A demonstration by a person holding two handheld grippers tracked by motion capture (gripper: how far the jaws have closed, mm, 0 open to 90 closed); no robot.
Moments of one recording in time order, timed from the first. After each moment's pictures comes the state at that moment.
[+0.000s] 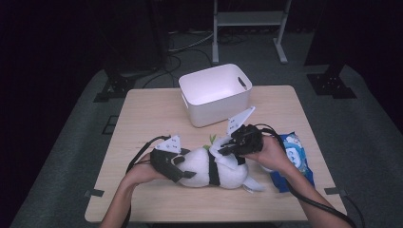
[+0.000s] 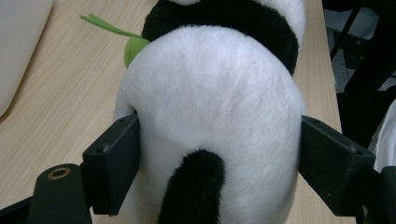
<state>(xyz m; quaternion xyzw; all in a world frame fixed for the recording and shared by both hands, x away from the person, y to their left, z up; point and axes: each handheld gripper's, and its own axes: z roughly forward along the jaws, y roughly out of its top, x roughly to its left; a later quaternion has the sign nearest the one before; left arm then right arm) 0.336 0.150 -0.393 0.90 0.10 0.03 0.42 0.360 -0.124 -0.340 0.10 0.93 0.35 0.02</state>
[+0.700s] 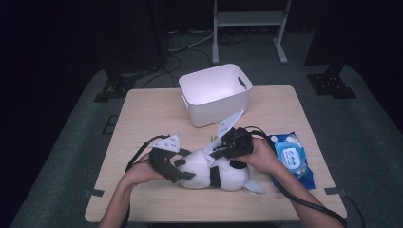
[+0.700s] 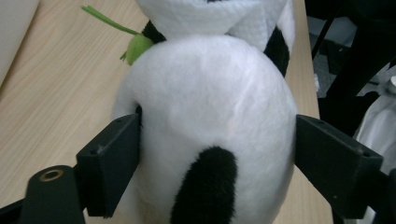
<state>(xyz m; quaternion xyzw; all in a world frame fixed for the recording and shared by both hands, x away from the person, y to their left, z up) 0.335 0.152 -0.387 0.90 0.11 0.00 0.43 0.359 -0.104 -0.352 0.09 0.93 0.35 0.01</state>
